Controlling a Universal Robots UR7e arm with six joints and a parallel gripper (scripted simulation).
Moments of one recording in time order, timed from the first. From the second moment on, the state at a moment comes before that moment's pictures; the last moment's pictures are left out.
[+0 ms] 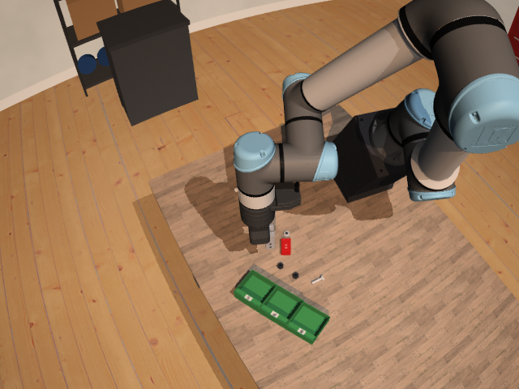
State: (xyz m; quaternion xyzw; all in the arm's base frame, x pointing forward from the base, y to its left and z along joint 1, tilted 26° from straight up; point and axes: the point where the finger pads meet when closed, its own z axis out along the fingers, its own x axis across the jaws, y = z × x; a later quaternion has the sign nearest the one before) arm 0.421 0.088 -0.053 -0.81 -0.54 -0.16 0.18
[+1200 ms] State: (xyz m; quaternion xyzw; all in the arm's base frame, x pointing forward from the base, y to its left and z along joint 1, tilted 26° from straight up) arm 0.498 0.163 -0.094 -0.97 -0.07 -0.05 0.24
